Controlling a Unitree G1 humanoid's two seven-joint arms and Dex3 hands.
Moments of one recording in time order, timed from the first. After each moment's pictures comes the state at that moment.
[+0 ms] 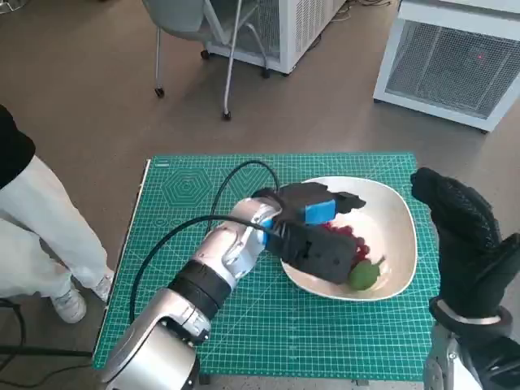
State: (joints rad) left arm -1.17 0.08 -0.51 1.08 0.62 -0.27 -0.31; right arm -0.33 -0.12 -0.17 0.08 0.25 -0.57 0.24
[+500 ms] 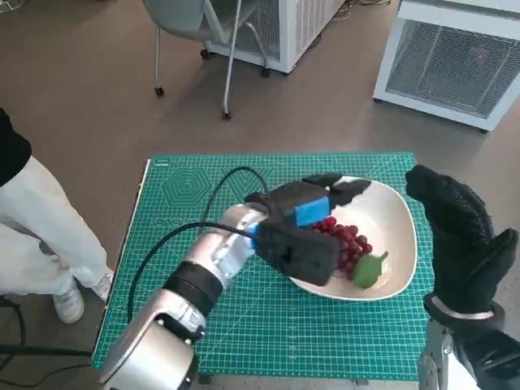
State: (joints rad) left arm -1.15 0.12 -0.42 1.16 0.53 -0.46 -0.19; right arm -0.34 -0.12 -0.16 0.11 0.27 -0.59 0.25
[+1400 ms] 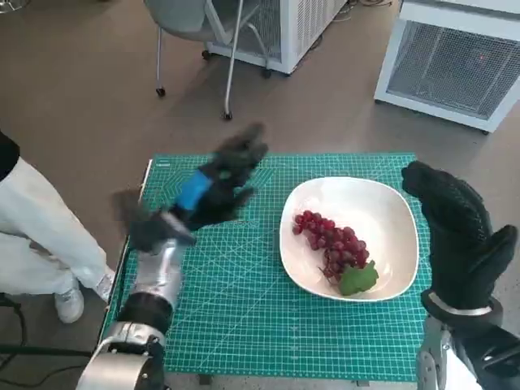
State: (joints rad) left arm -0.85 0.20 0.26 0.99 -0.42 -0.43 -0.81; right arm -0.37 -0.12 -0.15 0.10 0.28 -0.57 0.26
